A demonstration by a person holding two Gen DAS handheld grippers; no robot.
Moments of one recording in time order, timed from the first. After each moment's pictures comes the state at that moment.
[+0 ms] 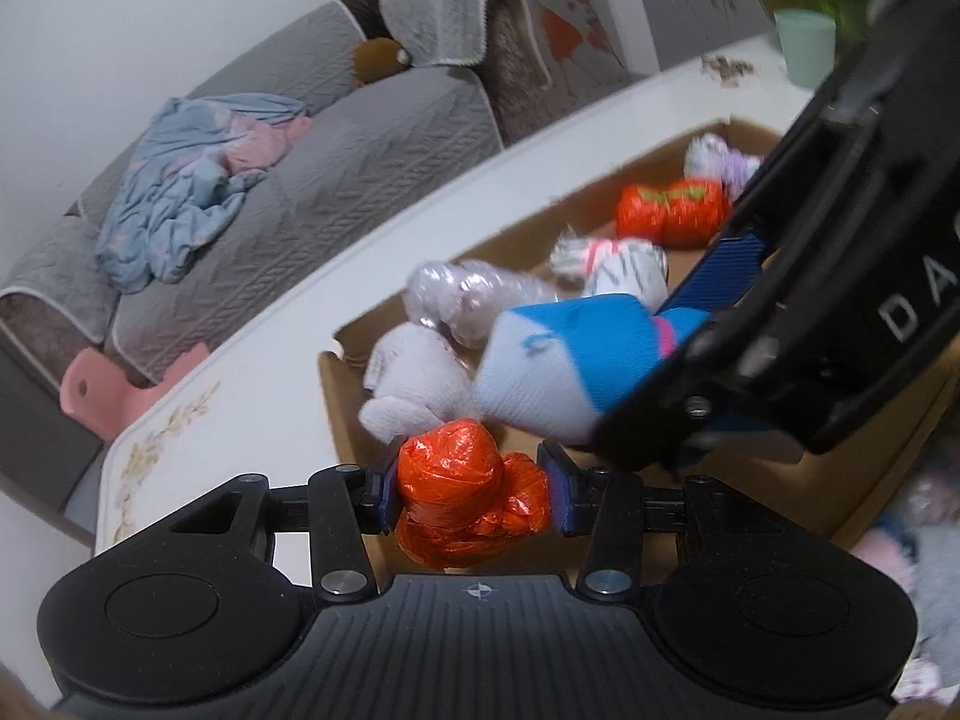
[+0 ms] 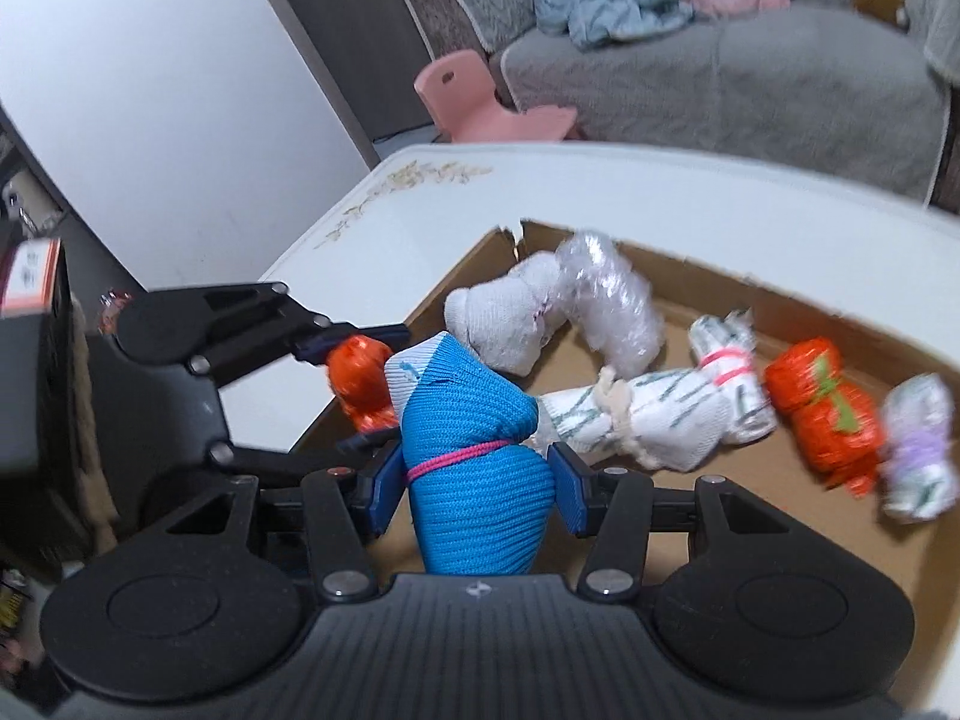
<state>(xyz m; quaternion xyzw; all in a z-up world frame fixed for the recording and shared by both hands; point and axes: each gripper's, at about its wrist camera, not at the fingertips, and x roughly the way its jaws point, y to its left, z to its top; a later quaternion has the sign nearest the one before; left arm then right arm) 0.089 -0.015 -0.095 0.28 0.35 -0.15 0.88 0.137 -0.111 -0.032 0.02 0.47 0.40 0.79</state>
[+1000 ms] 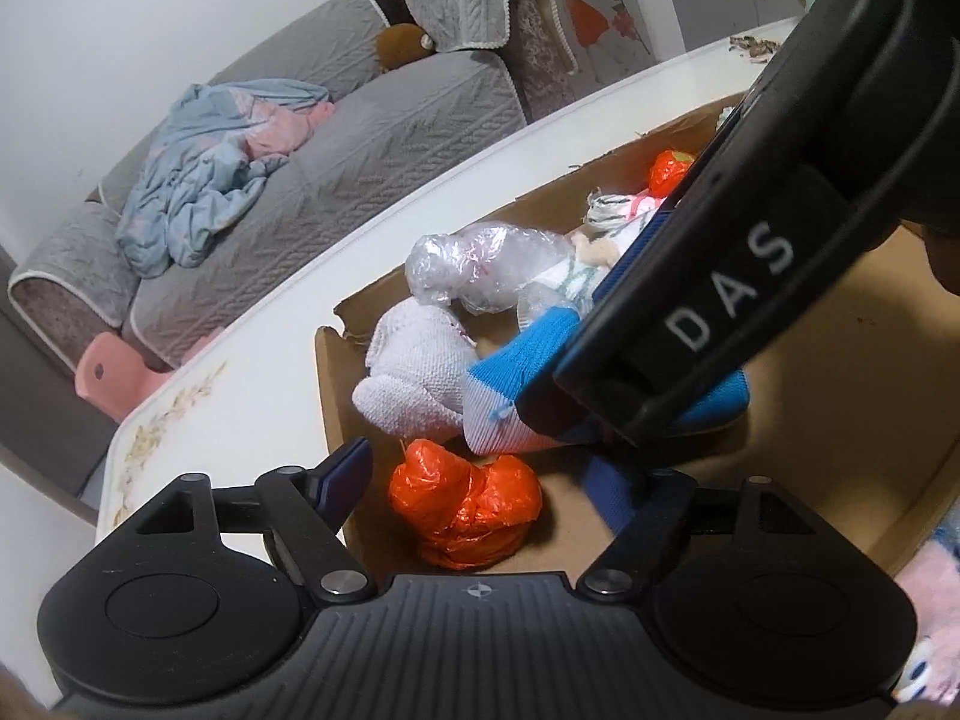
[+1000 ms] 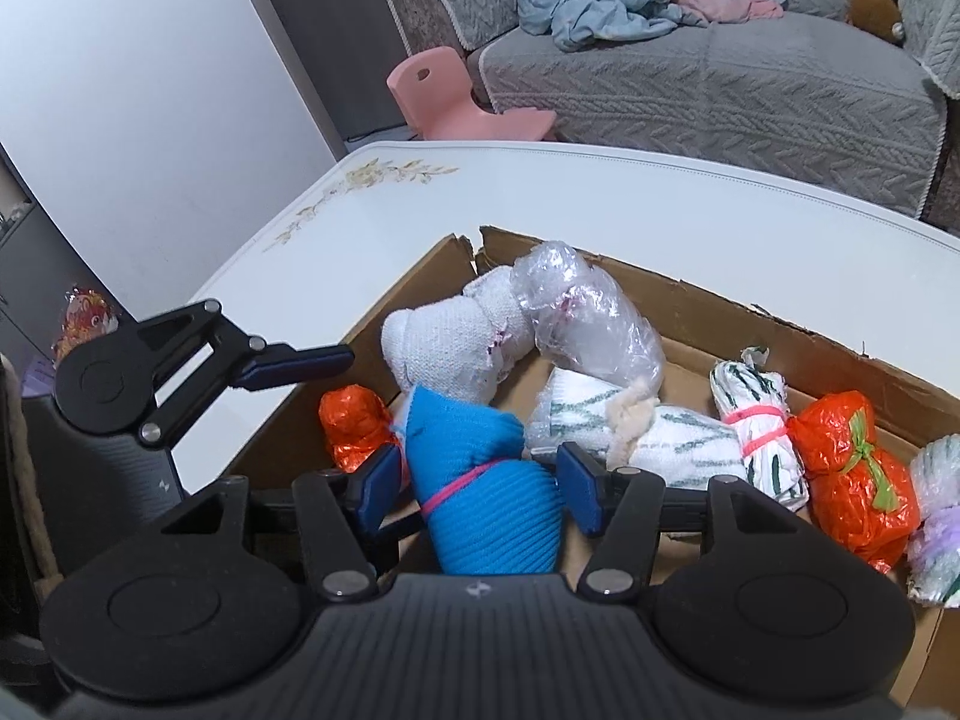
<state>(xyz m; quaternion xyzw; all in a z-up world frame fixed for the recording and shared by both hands) 0.094 -0.018 -0.107 0.28 0.35 -0.12 0.89 0.157 -0.089 -0.048 -0.02 0.45 0.38 0.81</state>
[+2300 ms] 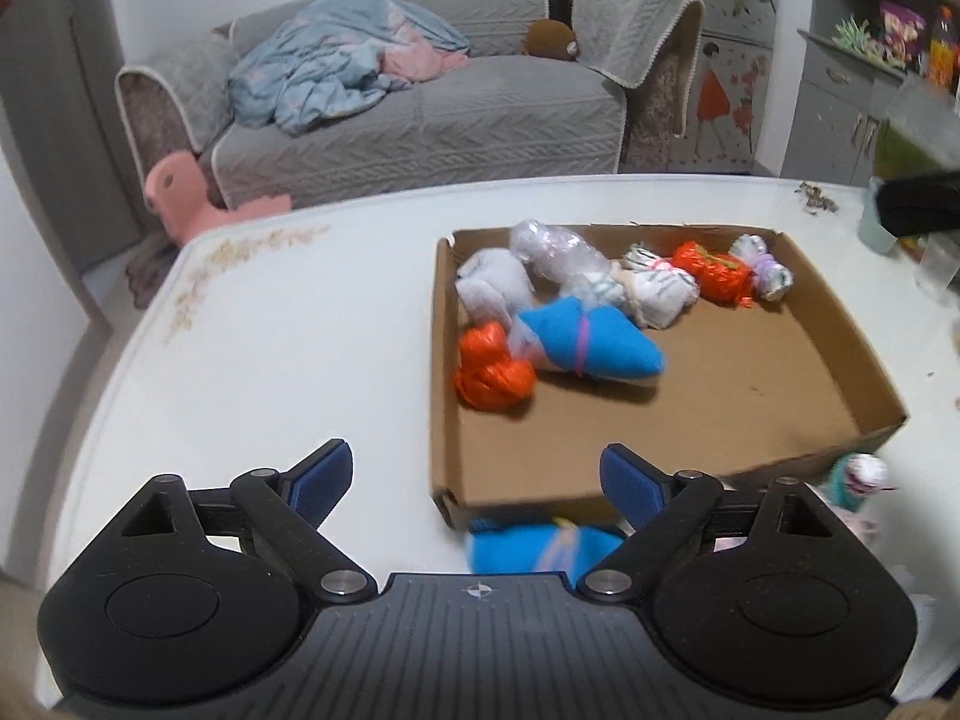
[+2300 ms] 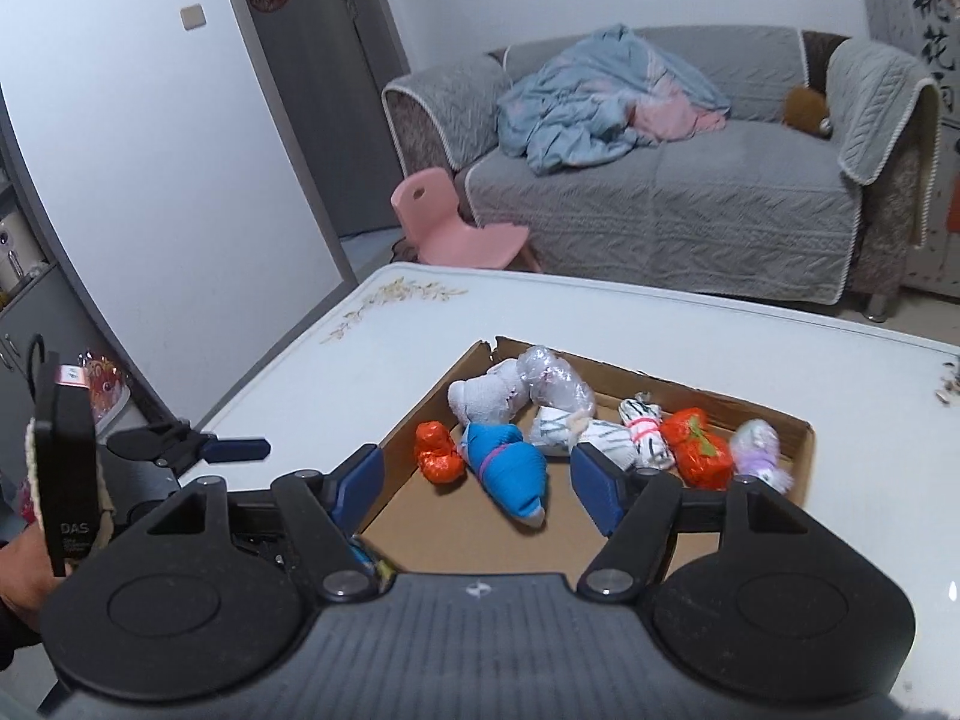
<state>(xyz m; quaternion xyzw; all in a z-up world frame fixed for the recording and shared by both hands) -0.012 0.033 -0.021 0.05 0.40 -0.04 0.91 0.048 -0.166 0.063 0.01 0.35 0.35 0.87</state>
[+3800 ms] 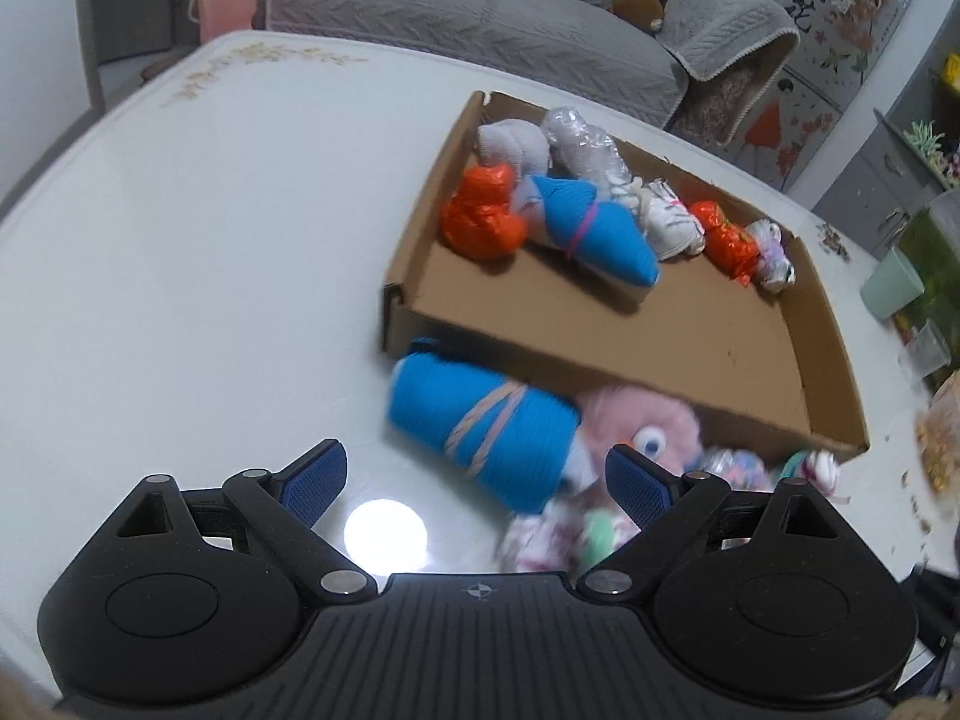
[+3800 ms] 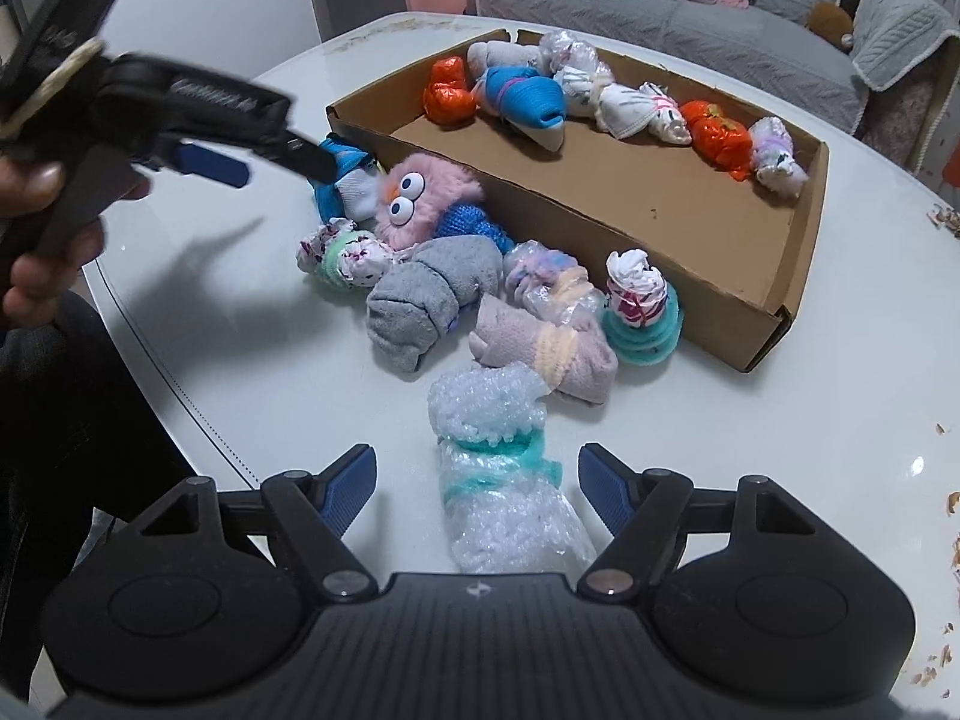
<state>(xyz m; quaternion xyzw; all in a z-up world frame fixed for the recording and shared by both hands) -0.028 0.043 -0.075 -0.13 0.47 -0.01 0.87 -0.059 -0.174 -0.057 -0.14 0.46 0.32 0.81</state>
